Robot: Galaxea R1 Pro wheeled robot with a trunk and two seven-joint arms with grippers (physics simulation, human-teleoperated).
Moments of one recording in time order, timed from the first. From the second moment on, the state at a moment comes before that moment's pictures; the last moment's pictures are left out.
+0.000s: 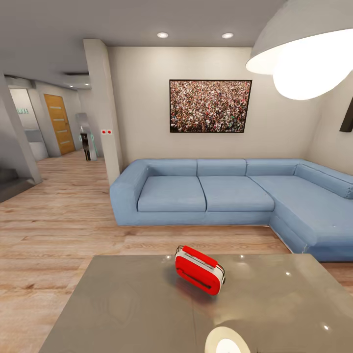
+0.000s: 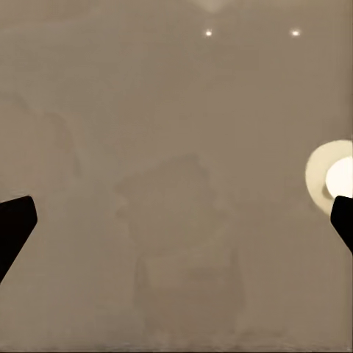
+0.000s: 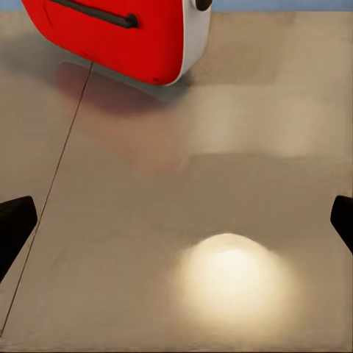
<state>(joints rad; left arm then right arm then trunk) 0.01 0.05 0.05 -0.60 0.01 -0.23 -0.01 0.02 0.01 0.00 -0.64 0.02 -0.52 0.00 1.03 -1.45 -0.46</state>
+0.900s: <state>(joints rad) 0.01 0.05 0.05 -0.58 0.01 -0.23 -0.01 0.02 0.01 0.00 -0.58 0.02 -0.52 0.00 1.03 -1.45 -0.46</state>
